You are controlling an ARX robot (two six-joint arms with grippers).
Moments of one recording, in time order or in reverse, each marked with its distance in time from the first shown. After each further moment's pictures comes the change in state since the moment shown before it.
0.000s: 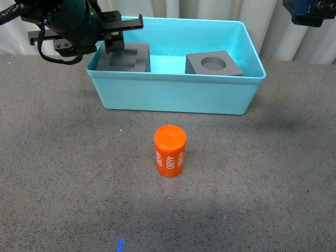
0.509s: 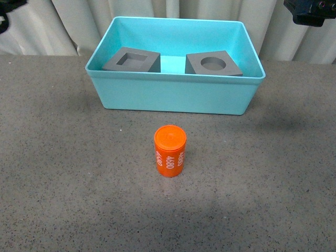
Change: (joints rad) left arm 0.027 -0.457 -0.467 0.346 -0.021 -0.028; right arm 0.000 0.000 0.000 0.000 0.000 0.000
